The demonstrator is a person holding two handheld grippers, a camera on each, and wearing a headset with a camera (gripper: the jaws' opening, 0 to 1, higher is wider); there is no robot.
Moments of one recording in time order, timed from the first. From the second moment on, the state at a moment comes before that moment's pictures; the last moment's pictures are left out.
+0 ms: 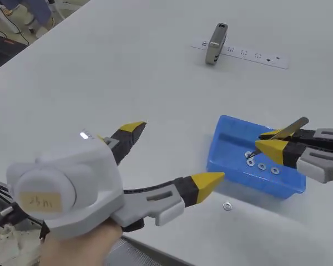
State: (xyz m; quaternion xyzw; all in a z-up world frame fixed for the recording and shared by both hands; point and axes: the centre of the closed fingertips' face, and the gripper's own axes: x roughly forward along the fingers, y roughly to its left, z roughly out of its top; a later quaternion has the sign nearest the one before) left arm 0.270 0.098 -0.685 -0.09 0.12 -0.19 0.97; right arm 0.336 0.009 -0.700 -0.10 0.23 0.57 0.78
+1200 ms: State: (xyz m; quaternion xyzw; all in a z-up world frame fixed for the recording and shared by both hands) left arm 0.269 0.095 -0.695 -0.07 0.14 -0.20 0.97; right arm 0.379 0.014 -0.777 -0.02 0.34 0.49 0.80
